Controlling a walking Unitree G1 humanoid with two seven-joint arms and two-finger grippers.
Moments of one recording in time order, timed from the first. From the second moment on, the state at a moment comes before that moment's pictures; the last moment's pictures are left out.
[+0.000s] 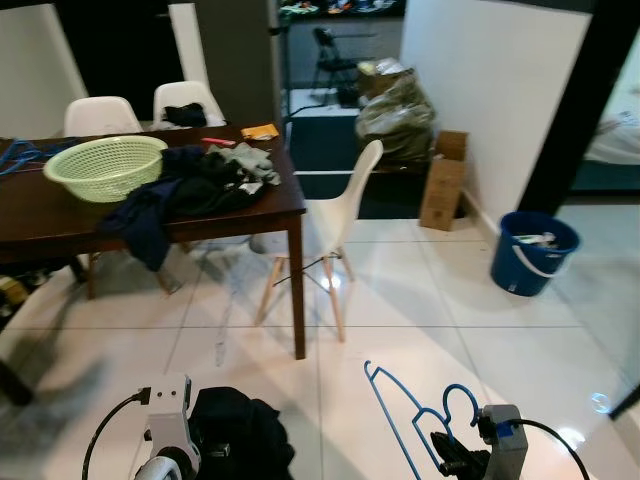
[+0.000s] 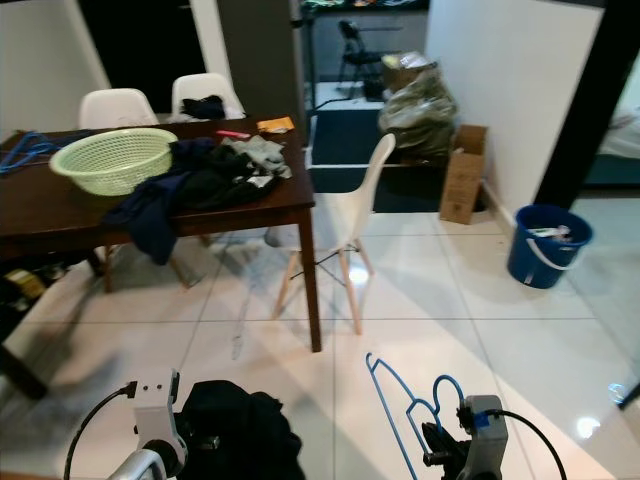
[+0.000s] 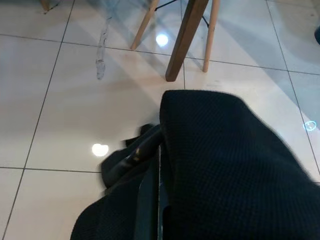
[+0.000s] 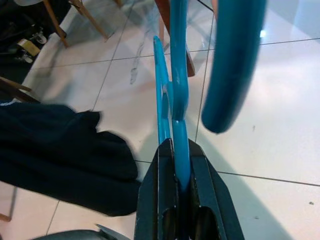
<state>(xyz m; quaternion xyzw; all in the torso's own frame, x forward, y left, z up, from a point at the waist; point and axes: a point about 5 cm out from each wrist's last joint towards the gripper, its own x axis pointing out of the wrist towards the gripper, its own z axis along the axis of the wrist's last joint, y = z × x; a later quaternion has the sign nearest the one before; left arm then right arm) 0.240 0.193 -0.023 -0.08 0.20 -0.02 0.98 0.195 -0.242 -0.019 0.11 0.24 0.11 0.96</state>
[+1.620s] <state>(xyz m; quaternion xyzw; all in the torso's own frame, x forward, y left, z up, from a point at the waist) 0.244 0.185 -0.019 -0.06 0.19 -0.04 0.98 0.191 -0.244 -0.014 0.10 0.23 0.11 0.96</state>
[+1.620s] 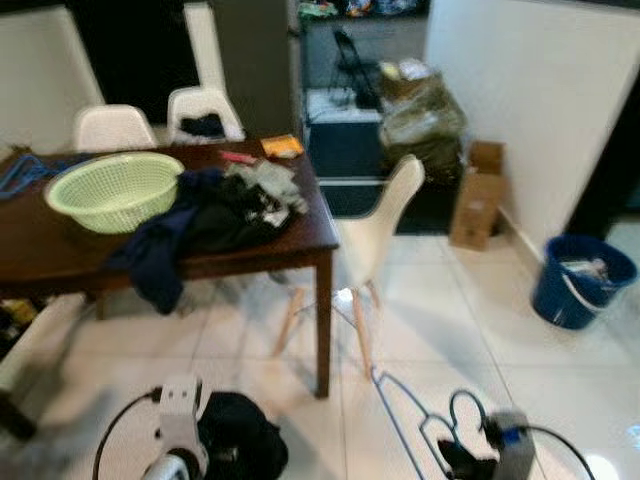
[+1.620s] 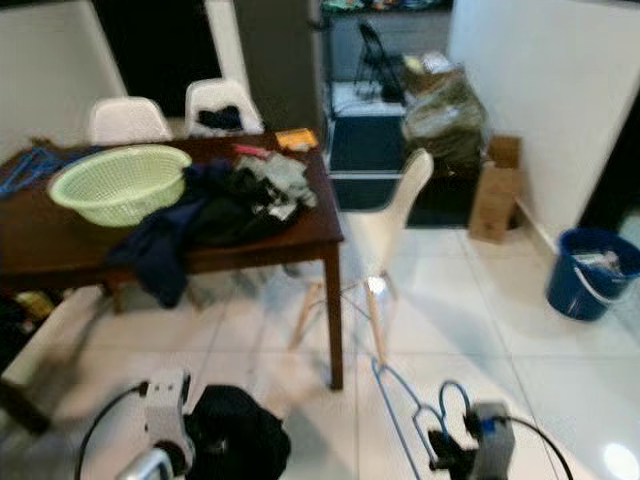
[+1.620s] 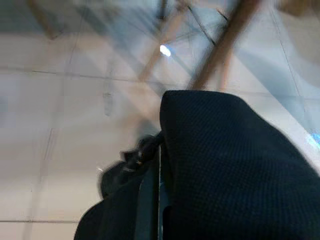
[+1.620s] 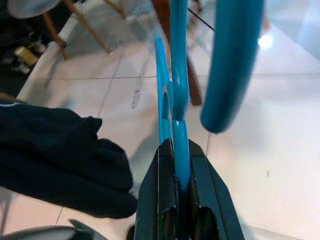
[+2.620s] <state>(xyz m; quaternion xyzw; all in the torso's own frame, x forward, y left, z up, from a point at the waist) 0.291 0.137 0.364 -0.01 -0.36 -0.41 0.84 0.197 -0.239 -0.014 0.12 0.22 0.10 0.96</state>
